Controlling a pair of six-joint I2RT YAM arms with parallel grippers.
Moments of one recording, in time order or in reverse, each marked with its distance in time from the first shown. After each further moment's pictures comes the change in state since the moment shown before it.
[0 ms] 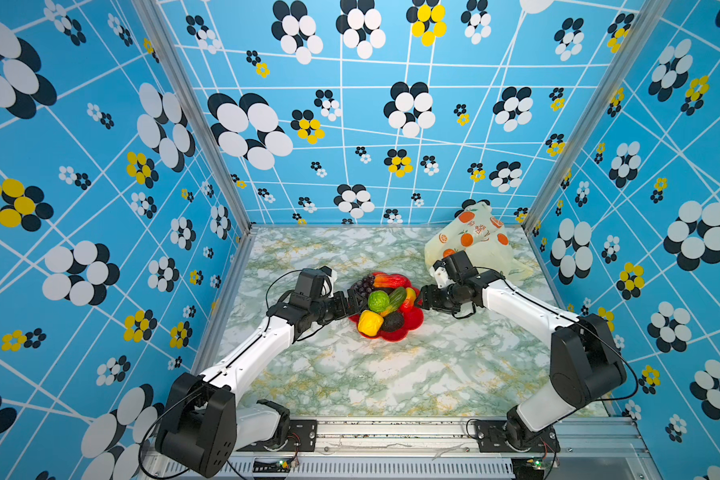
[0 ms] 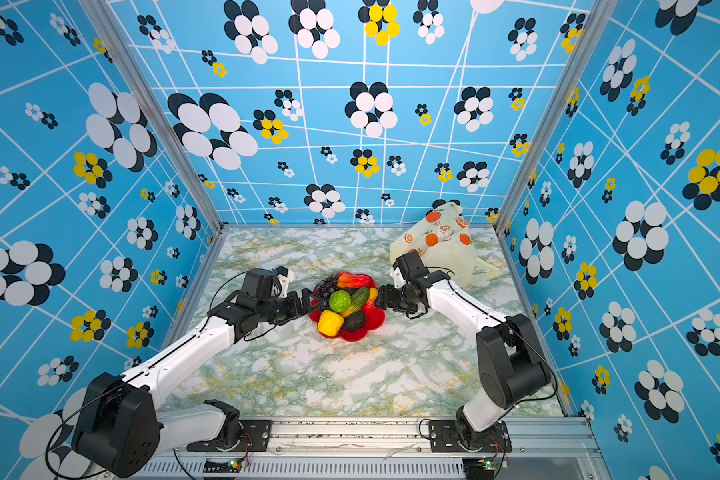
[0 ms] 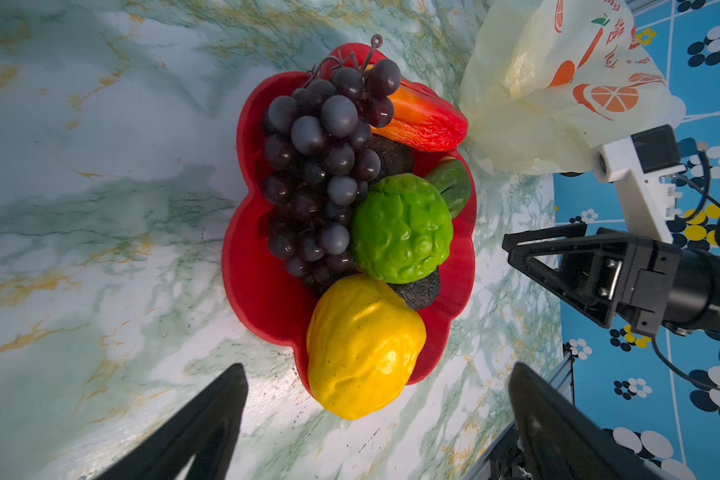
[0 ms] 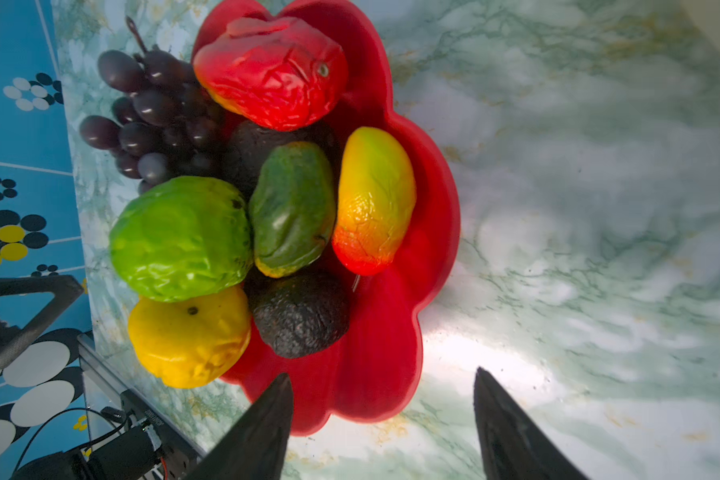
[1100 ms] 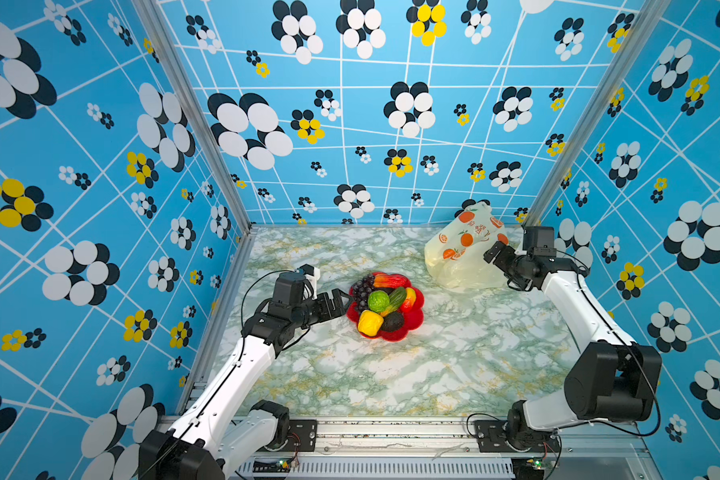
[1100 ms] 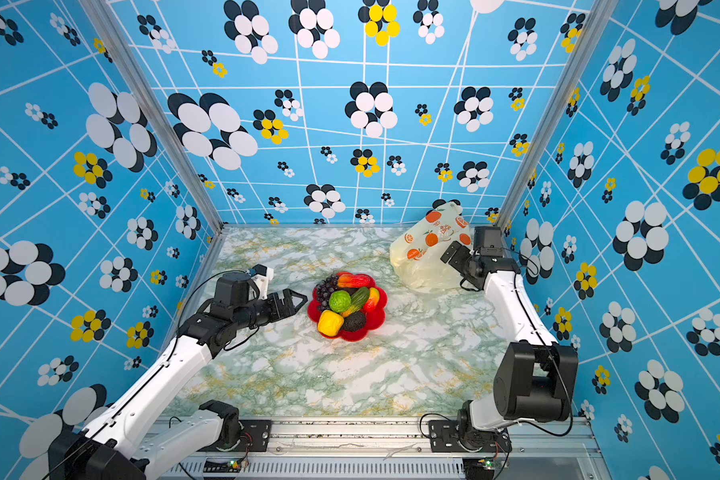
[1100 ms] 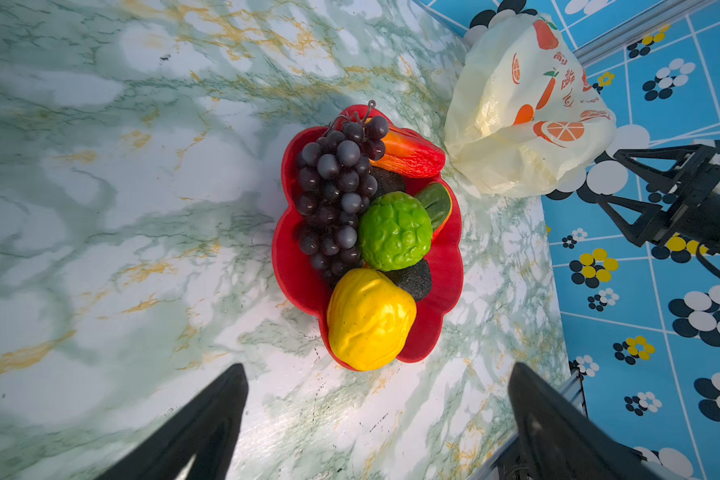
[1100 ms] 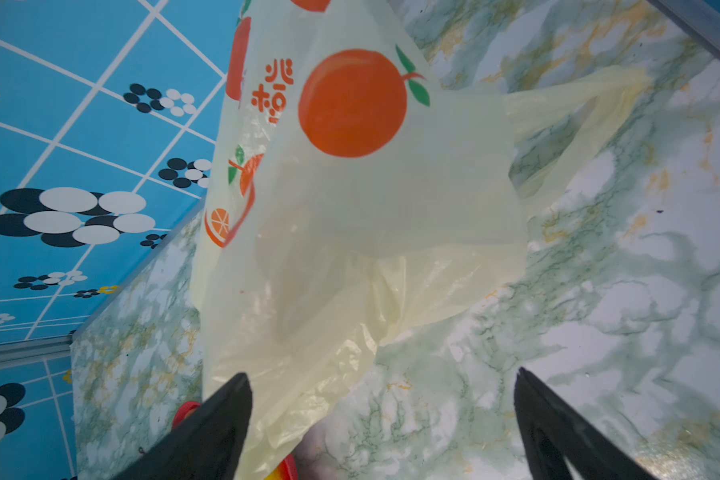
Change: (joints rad) left arm 0.080 -0.230 -0.010 -0.142 -0.030 0.057; right arm -0.483 -0.059 0.169 0.030 0.214 0.137
